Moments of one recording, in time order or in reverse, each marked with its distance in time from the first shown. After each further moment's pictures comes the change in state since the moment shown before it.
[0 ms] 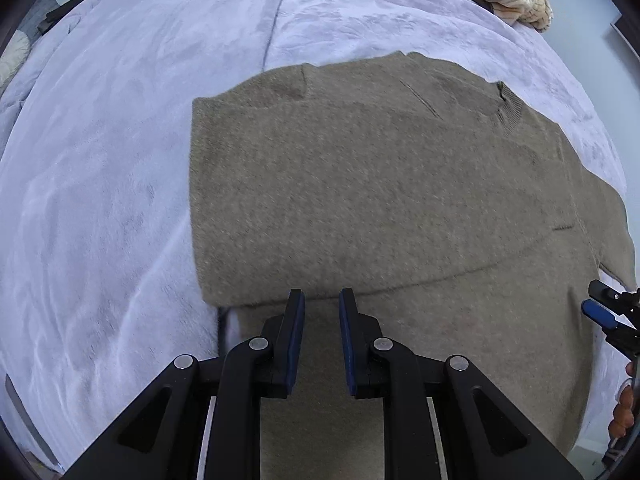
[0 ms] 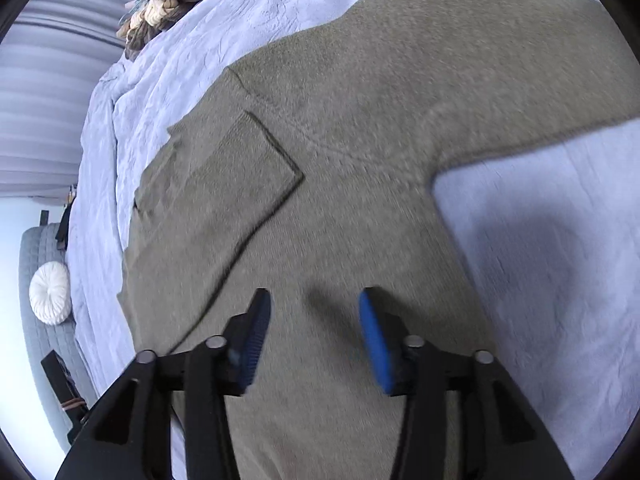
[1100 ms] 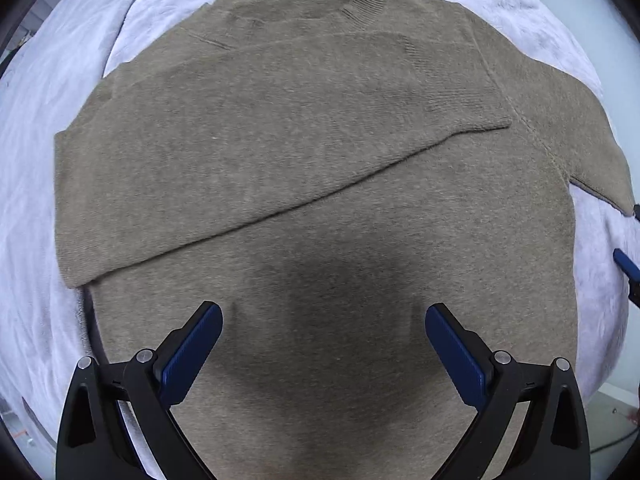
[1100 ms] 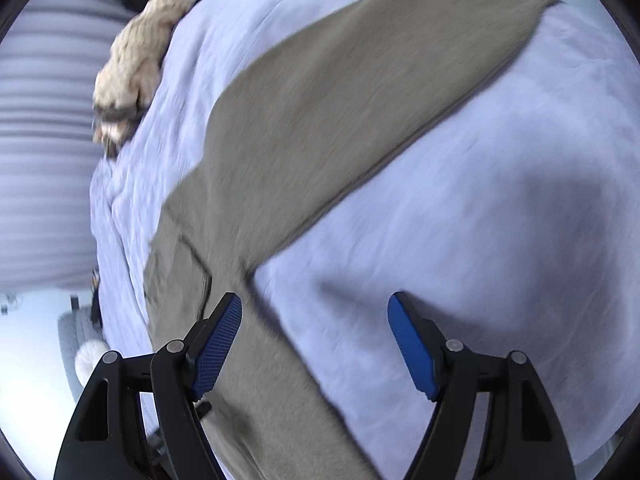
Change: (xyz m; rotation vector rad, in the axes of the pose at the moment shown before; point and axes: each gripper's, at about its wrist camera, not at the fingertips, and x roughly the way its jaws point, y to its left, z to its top) left arm 0.022 -0.153 -0.018 0.194 0.155 0.020; right arm -0.092 -0.151 0.032 0.287 -0.133 0.103
